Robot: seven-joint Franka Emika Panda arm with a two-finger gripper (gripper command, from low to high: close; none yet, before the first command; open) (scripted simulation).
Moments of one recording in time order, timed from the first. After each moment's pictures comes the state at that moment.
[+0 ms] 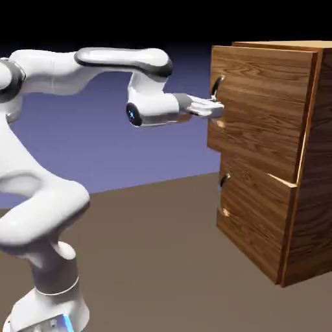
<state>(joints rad) -0.73 -0.70 0.94 -2.29 2.86 2.82 1.60</state>
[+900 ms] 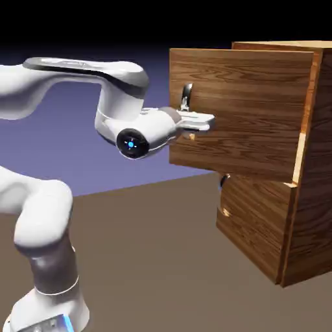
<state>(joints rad) -0.26 -0.96 0.02 -2.81 1.75 2.07 2.04</state>
